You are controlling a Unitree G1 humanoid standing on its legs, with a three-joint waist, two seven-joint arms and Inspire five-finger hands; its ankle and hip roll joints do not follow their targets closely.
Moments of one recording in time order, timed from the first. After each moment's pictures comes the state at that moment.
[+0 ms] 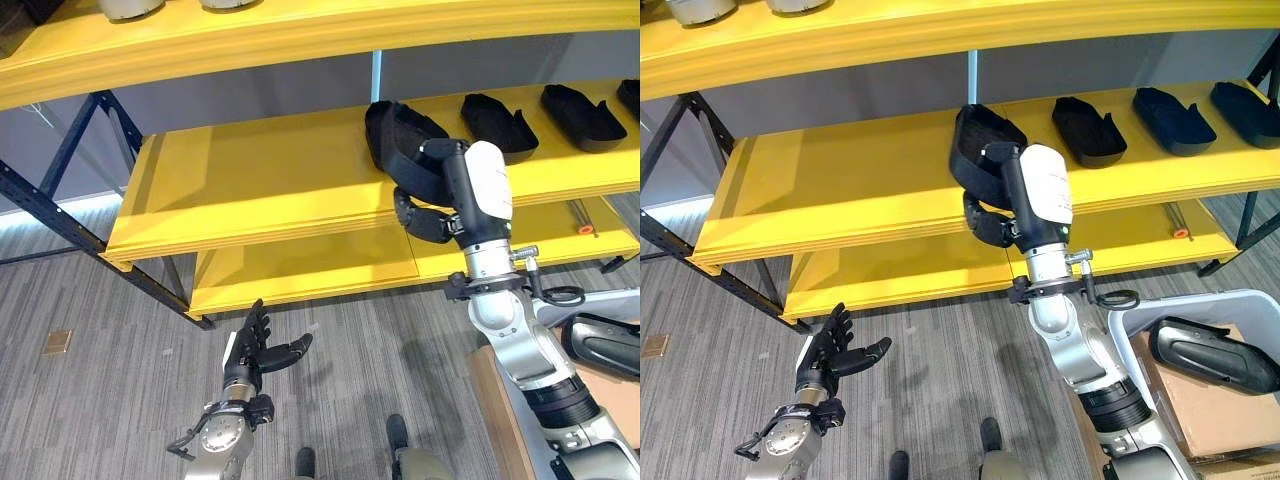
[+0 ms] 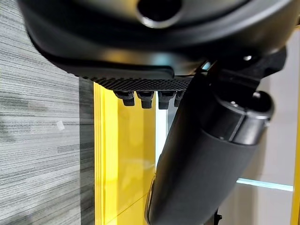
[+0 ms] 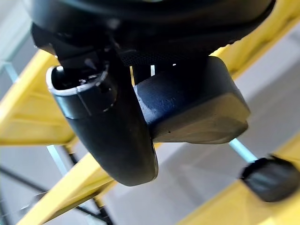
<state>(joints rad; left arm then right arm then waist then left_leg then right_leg) 0.18 0.25 -0.14 0.14 -0.39 -0.11 0.17 -0.48 -0.52 0.32 -0.11 -0.45 -0.06 -0.35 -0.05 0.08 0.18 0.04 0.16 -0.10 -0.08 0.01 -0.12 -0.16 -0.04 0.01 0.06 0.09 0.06</state>
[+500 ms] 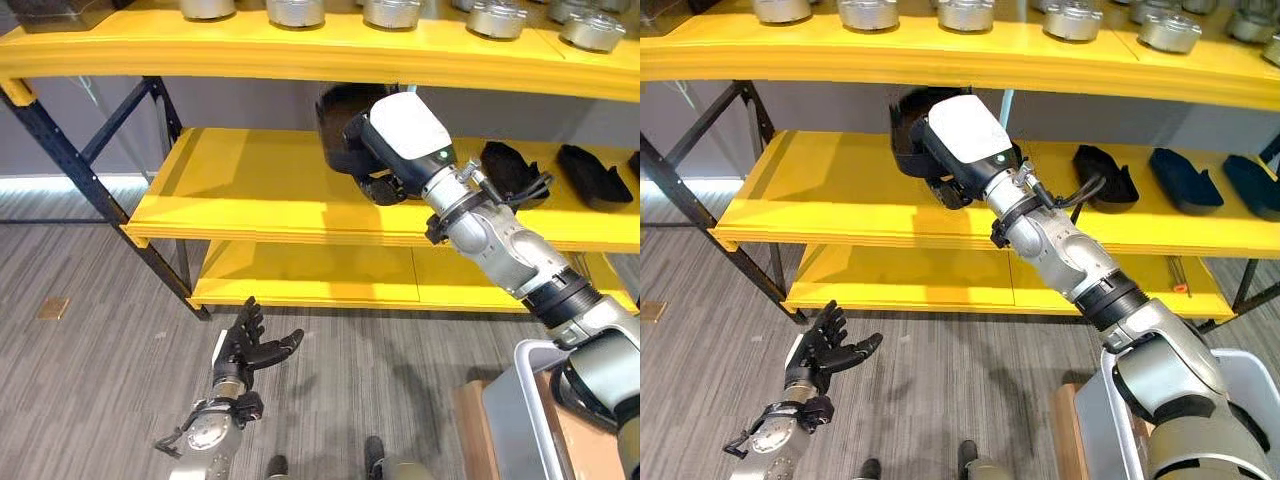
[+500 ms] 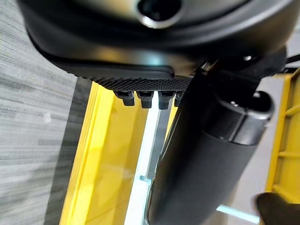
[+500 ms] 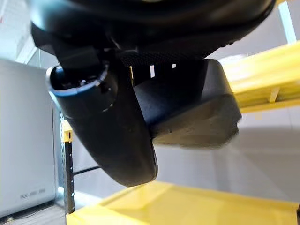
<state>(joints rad) 0.18 0.39 -0.13 0.15 -0.51 -0.15 0.14 -1.00 -0.63 0.69 0.39 -0.45 -0.13 -0.19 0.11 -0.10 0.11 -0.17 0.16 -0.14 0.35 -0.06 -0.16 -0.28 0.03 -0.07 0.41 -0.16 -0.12</state>
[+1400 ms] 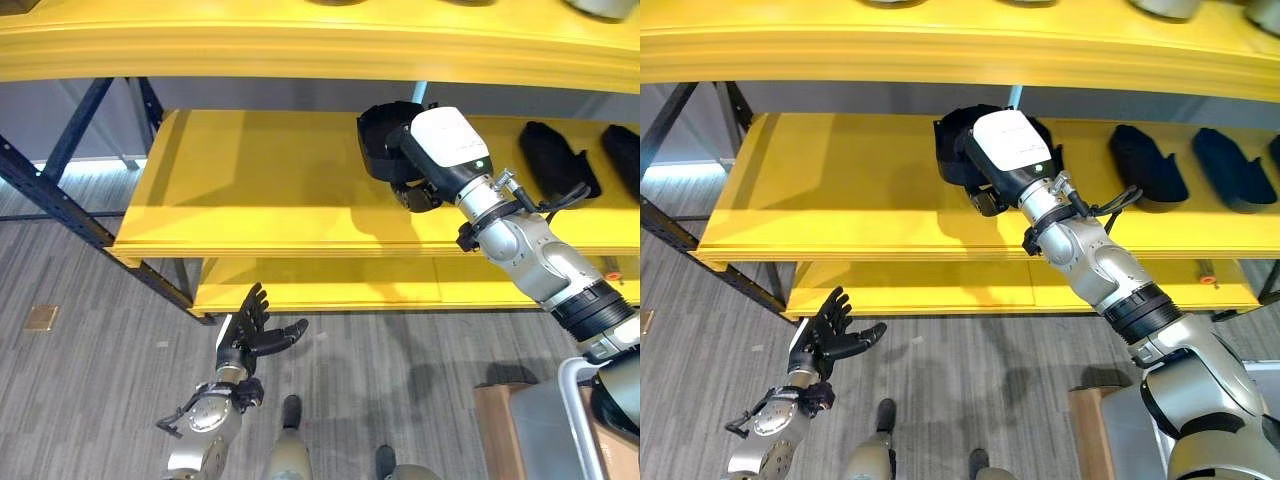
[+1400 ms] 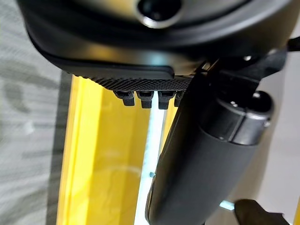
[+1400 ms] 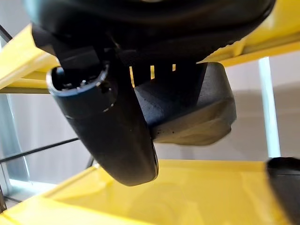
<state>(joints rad) 0.05 0.38 -0.18 0.19 -0.54 -0.14 0.12 -0.91 -0.76 0.62 0.27 -0.43 -0.08 -0.18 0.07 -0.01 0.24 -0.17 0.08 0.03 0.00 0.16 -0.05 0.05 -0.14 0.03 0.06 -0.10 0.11</state>
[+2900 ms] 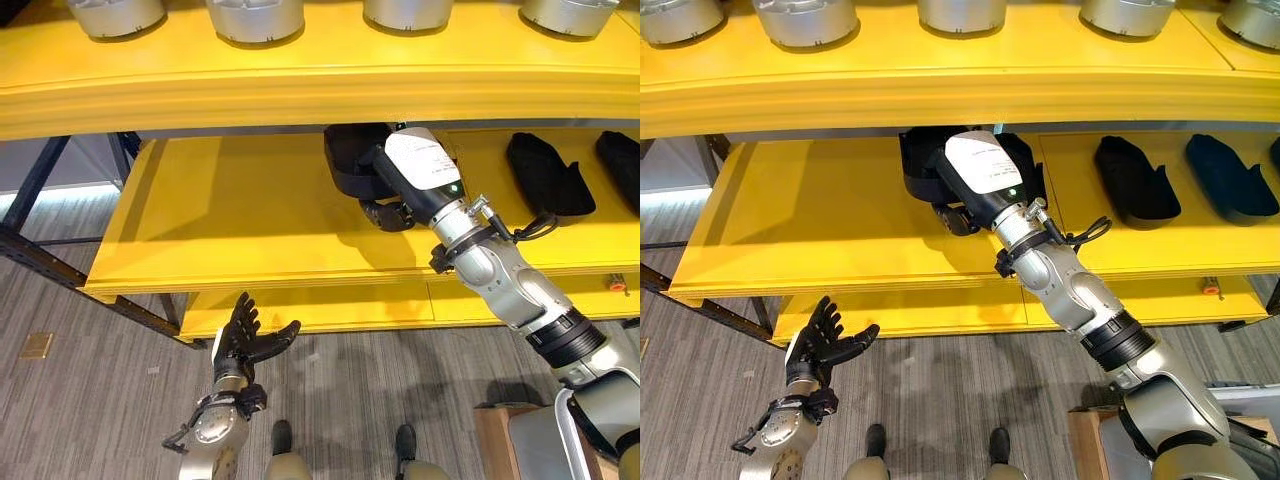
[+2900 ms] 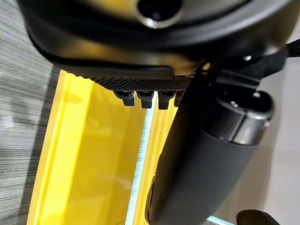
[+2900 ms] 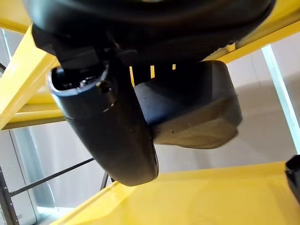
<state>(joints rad) 0.12 0.26 -0.11 0.19 -0.49 -0.15 0.18 -0.78 -0.66 0.56 0.11 -0.47 -0.07 -0.18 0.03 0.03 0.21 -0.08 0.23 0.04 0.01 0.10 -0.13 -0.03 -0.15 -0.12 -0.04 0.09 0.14</state>
